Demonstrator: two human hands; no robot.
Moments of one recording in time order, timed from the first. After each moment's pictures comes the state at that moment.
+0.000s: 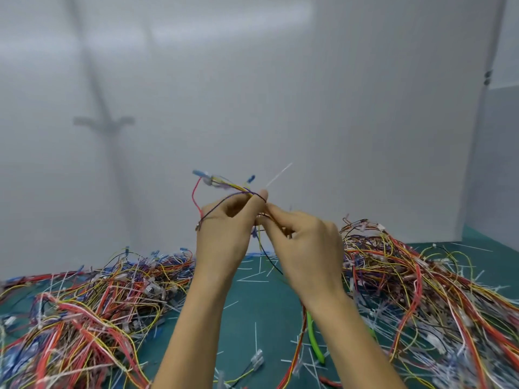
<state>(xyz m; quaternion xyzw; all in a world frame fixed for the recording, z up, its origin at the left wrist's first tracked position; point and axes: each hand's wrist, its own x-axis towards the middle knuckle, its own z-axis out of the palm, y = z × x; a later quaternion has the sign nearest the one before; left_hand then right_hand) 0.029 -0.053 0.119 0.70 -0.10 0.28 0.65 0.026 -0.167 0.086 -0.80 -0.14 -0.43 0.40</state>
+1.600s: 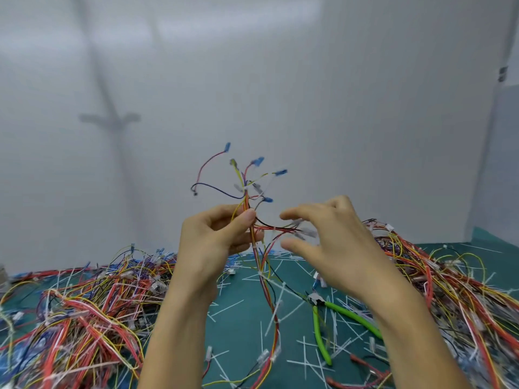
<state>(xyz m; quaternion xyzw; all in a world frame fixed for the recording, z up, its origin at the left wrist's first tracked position) 0.015 -0.025 0.111 0.65 -0.08 0.19 0.73 0.010 -0.203 0.115 -0.90 -0.19 -0.26 0.28</state>
